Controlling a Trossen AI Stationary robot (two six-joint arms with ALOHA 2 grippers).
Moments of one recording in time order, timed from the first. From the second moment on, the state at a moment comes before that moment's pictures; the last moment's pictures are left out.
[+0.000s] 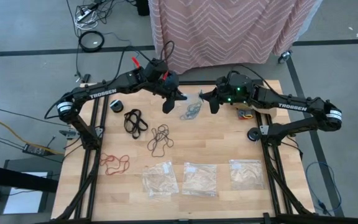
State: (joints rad) left arm 0.42 1.63 1.48 -0.40 0.46 0.13; right arm -0.39 1.14 0.89 -0.09 -0.11 0.43
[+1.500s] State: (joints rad) left arm 0.41 1.64 1.48 -0.44 0.43 0.15; right arm -0.39 1.14 0.89 0.14 -0.05 0.41
